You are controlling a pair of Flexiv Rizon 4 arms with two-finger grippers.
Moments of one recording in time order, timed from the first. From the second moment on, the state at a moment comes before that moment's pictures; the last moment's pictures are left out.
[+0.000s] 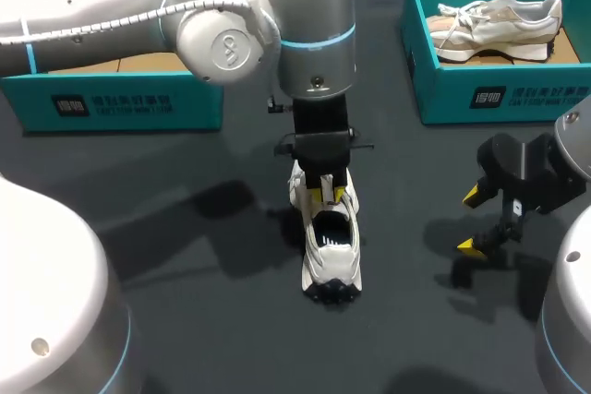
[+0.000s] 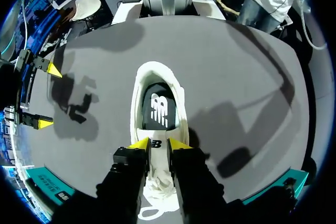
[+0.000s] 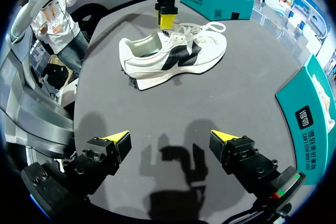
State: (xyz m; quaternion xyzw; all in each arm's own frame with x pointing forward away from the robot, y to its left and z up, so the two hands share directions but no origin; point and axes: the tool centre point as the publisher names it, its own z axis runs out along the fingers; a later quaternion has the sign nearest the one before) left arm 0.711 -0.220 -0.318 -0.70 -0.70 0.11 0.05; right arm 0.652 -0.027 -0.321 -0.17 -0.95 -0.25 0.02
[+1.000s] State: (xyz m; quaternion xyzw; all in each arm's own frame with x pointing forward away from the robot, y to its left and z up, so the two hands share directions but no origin) left arm 0.687 -0.238 -0.342 -0.71 -0.70 0.10 0.04; right arm 0.652 -0.027 -0.321 -0.17 -0.95 -0.25 0.02
